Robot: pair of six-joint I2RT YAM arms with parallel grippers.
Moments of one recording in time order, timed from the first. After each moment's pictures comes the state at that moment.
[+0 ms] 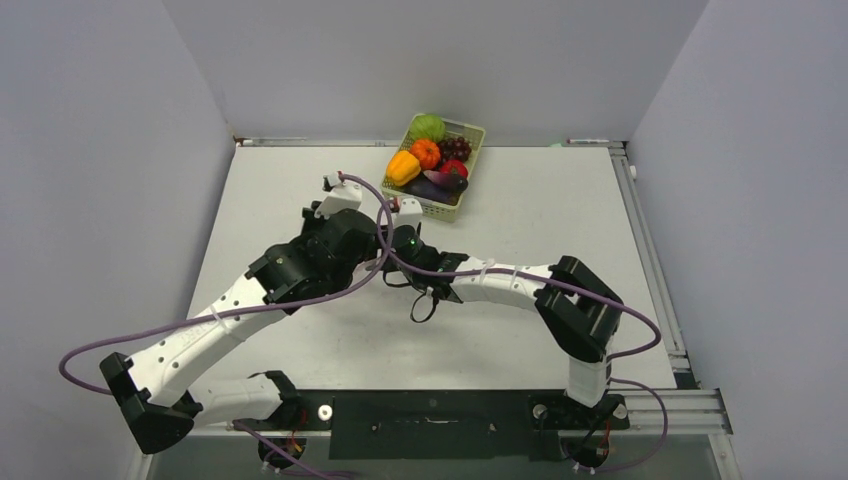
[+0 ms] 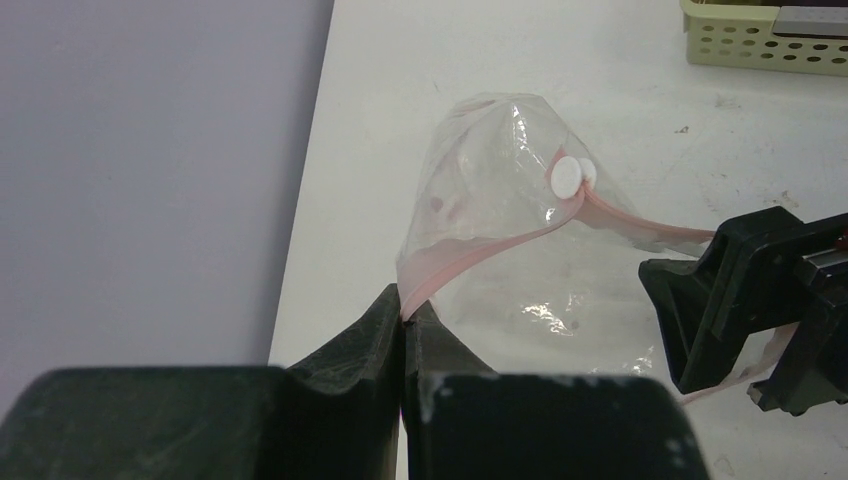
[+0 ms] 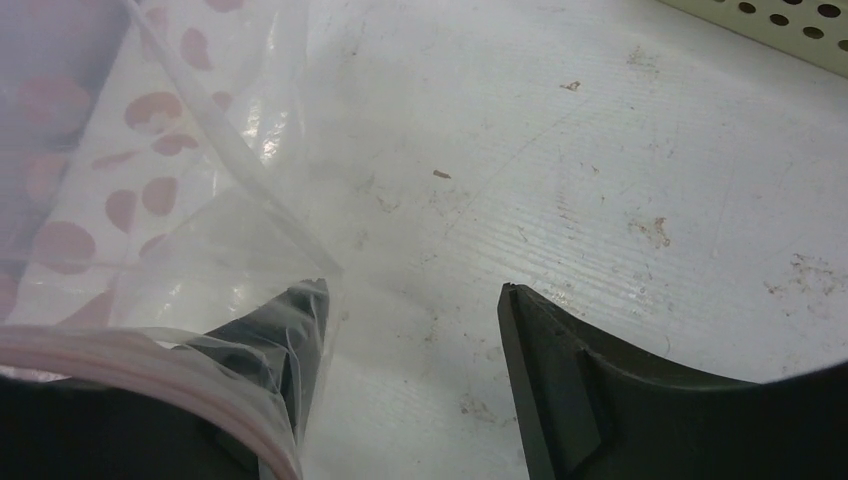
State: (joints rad) left arm -0.87 1.14 1.25 -0.88 -1.06 -0.22; right arm 0.98 1.85 1.21 0.17 0.33 0.61
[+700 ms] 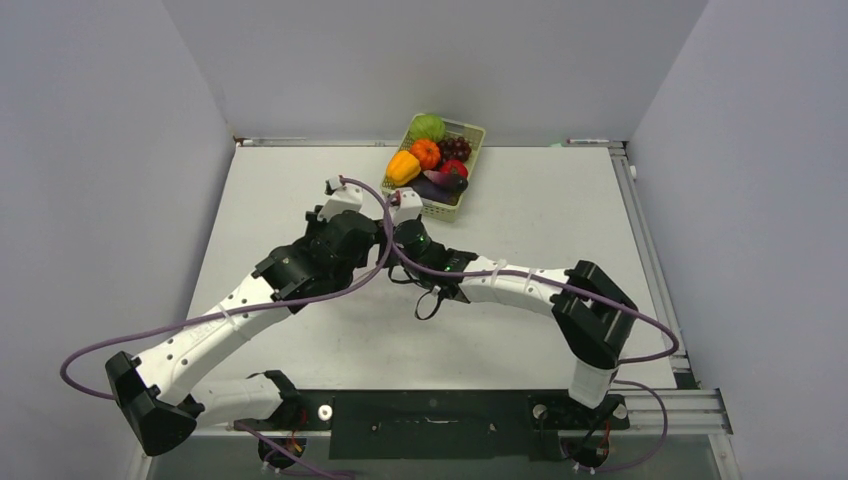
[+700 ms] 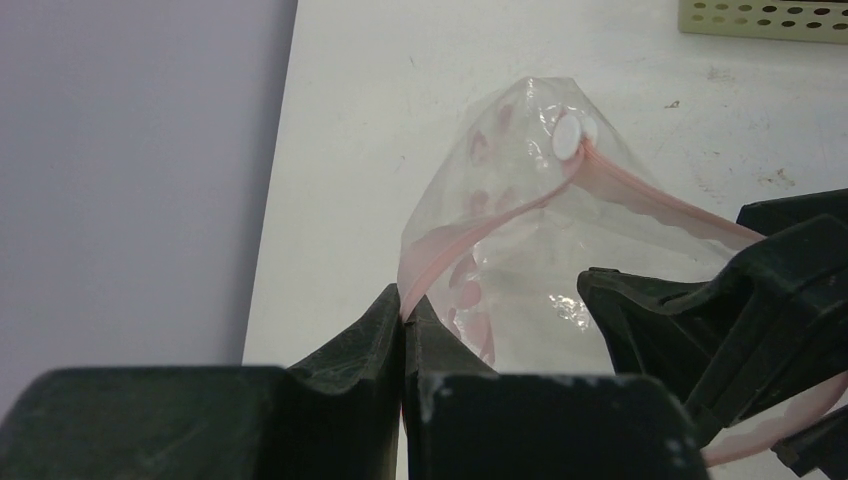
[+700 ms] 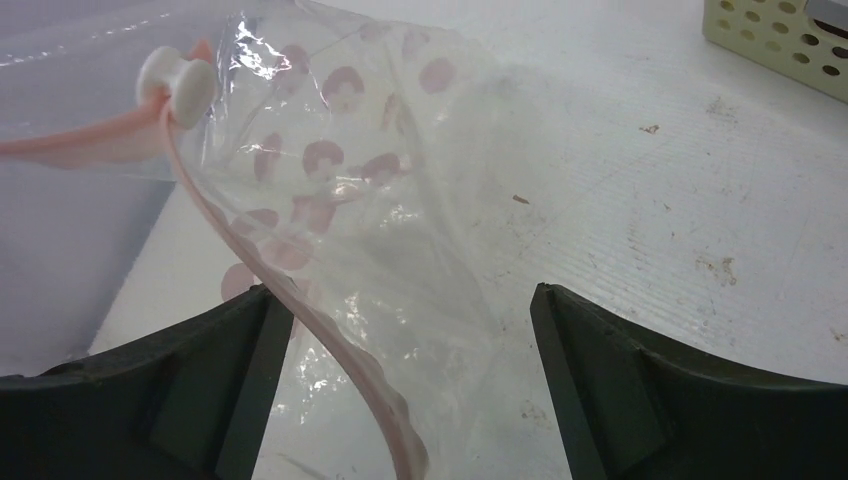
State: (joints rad) left arm -0.83 1.14 1.17 -0.80 -1.00 -0.22; right arm 0.98 1.79 1.19 0.23 0.22 0.60
